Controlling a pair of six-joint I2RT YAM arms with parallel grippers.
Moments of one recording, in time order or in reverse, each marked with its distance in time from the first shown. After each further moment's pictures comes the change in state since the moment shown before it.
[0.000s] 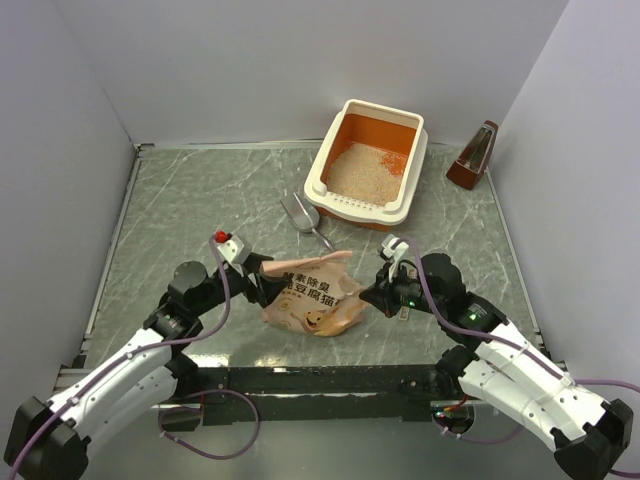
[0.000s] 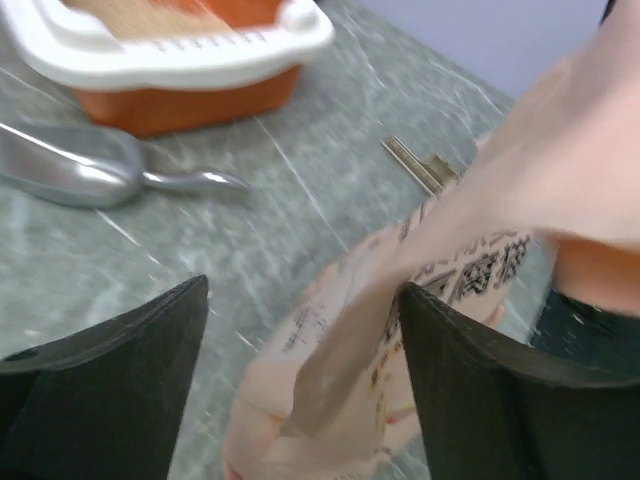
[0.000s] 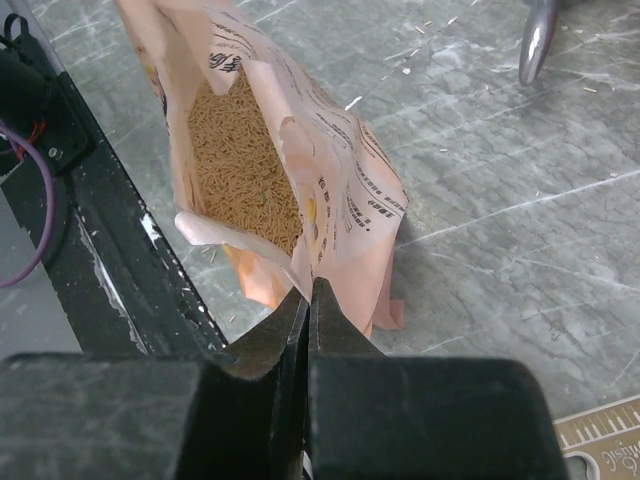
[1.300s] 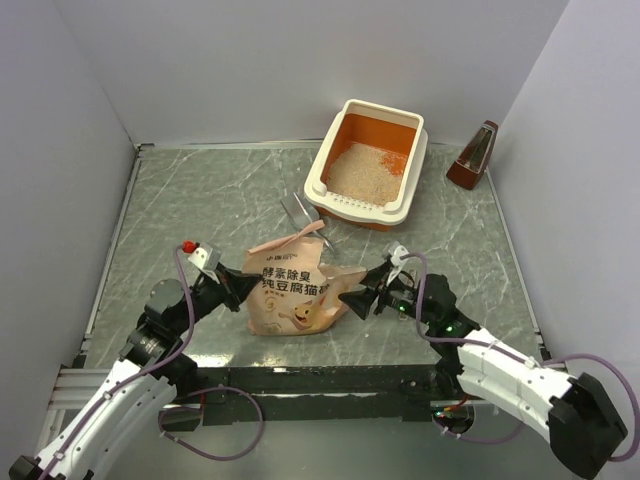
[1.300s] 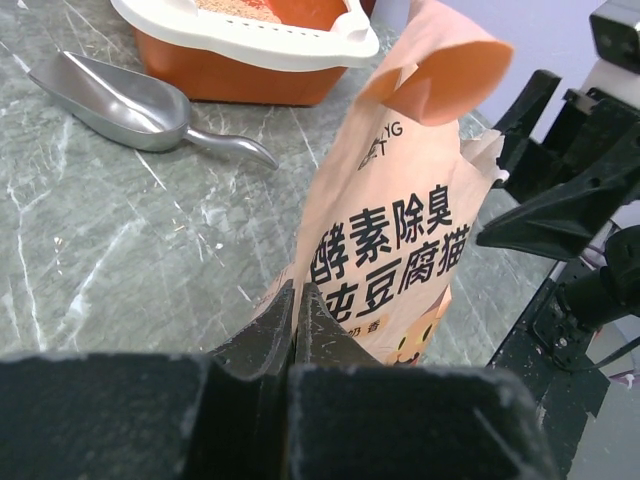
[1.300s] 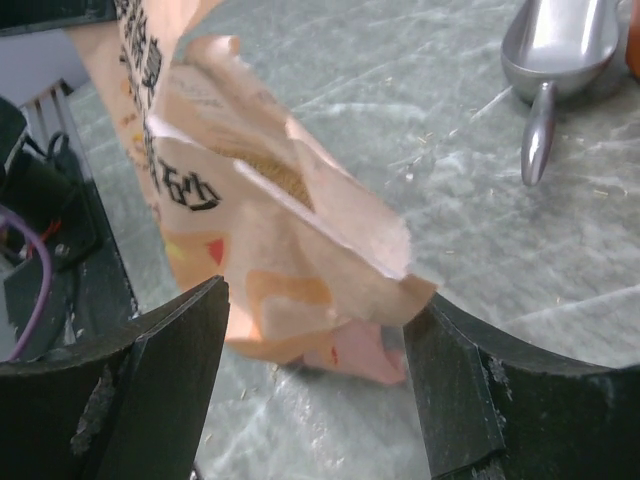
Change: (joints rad) left arm 0.095 -0.303 -0.013 -0.309 -0.041 -0.179; right arm -0.014 0.067 -0.338 0.729 -0.014 0.138
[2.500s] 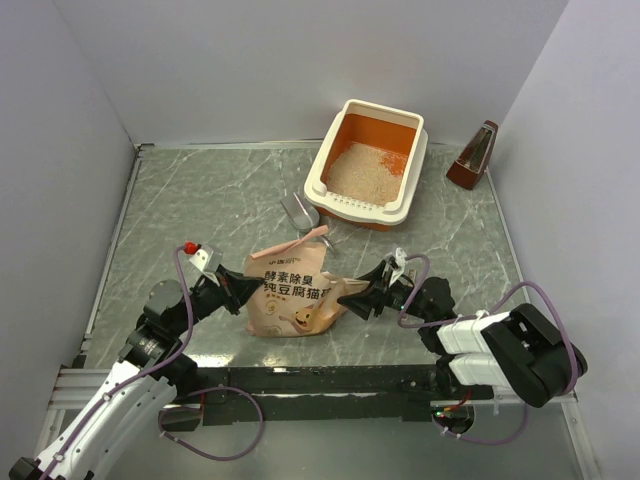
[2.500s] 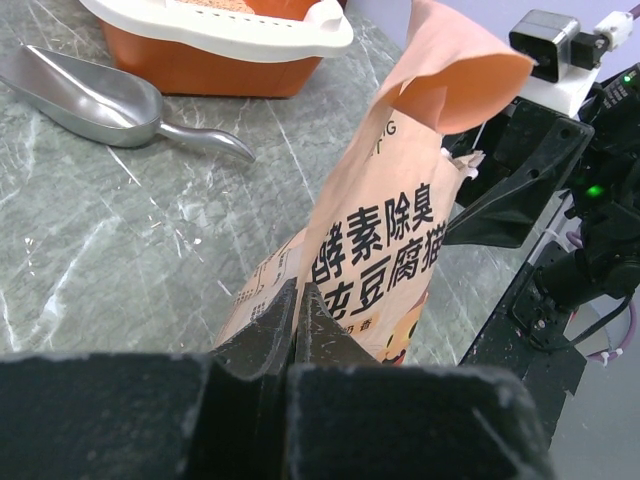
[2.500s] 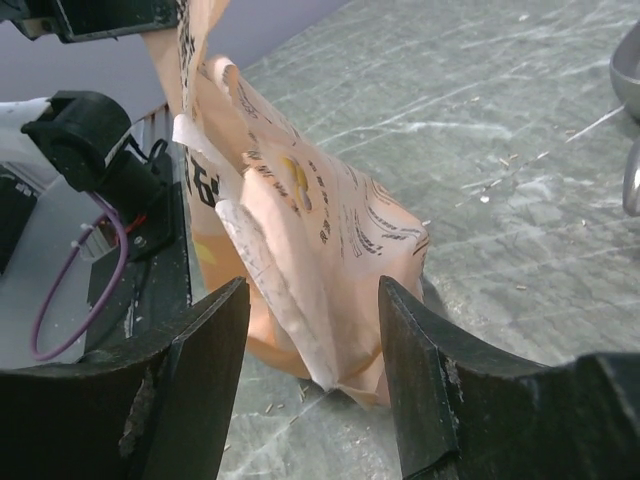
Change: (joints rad) left arm 0.000 -0.014 0.000 -0.015 0.054 -0.013; right arm -0.134 0.538 -0.164 0.897 -0.327 0.188
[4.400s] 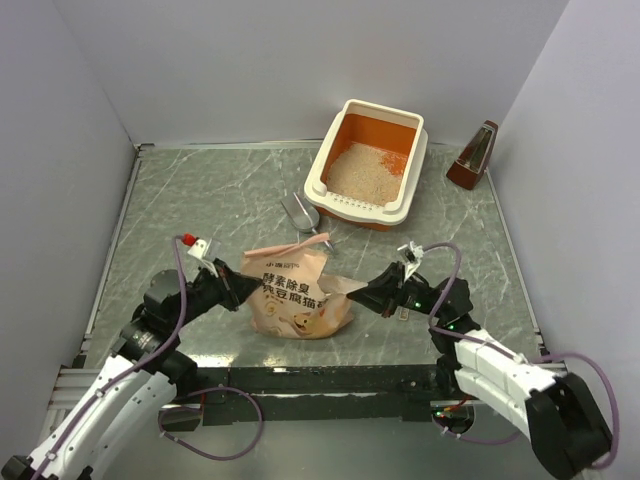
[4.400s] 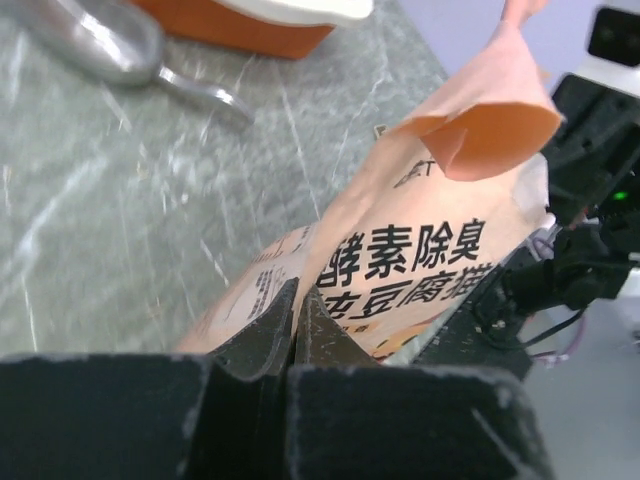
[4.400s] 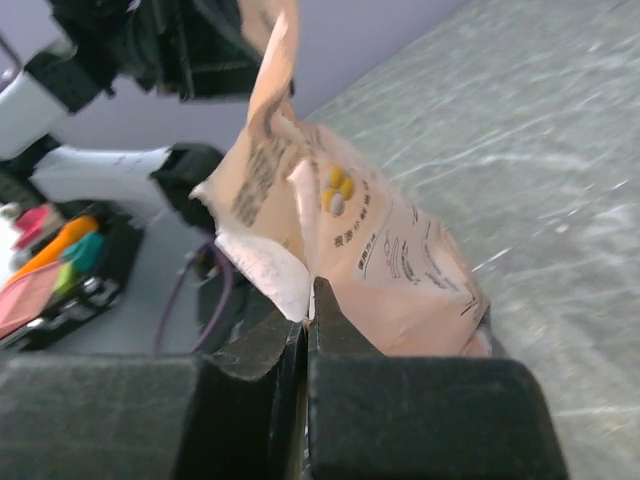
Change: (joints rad) left arm -0.001 0.055 0.094 -0.135 -0.021 -0.098; right arm -0.061 -0.399 0.045 -0.305 -0.093 0.225
